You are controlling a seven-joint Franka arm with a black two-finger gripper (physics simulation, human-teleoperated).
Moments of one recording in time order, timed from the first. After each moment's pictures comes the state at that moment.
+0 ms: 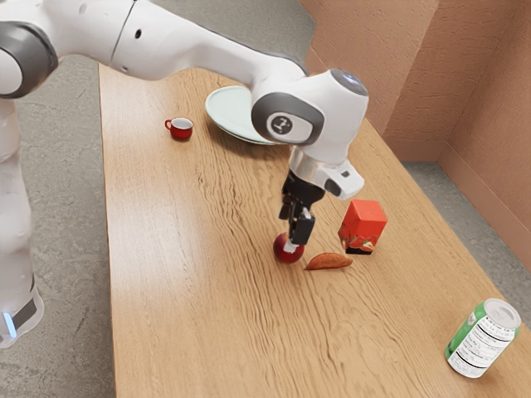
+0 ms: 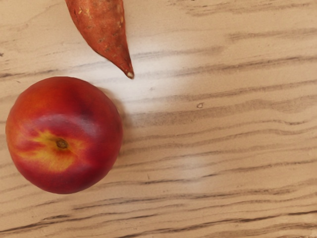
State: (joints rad) arm 0.24 -0.02 -0.50 -1.86 -0.01 1.77 -0.11
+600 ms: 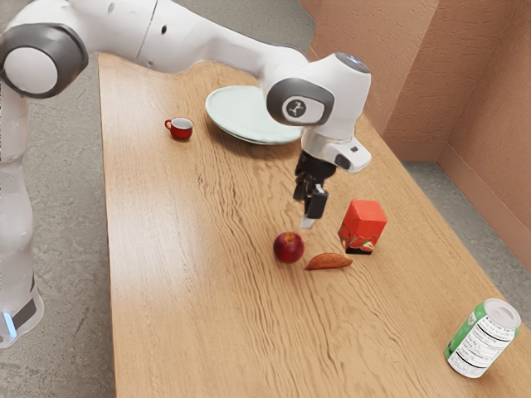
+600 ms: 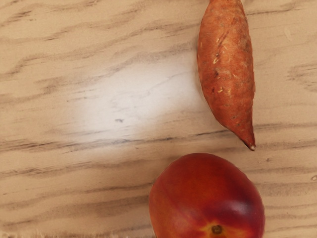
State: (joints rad) arm 0.21 0.06 -0.41 -1.78 0.00 1.83 -0.01
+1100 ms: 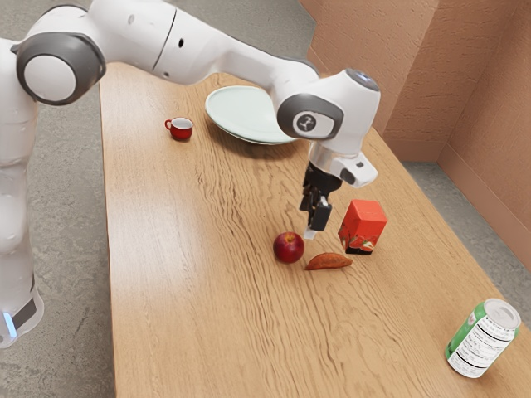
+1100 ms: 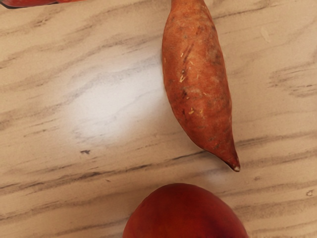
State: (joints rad) arm 0.09 0.15 -0.26 -1.72 0.02 1.83 0.06
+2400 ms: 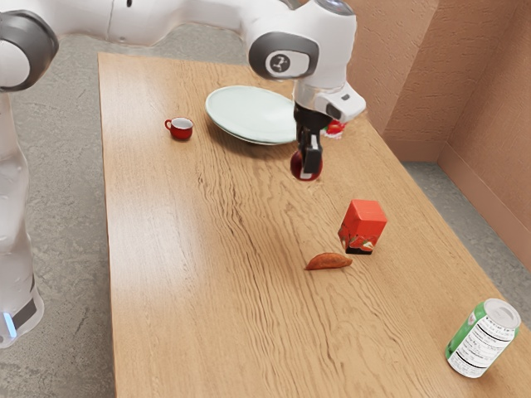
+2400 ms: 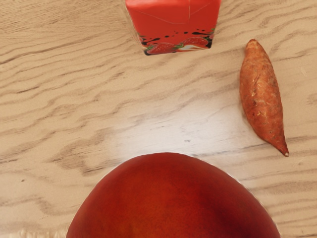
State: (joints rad) arm -0.02 -0.07 -0.11 -1.80 0.05 1.86 0.09
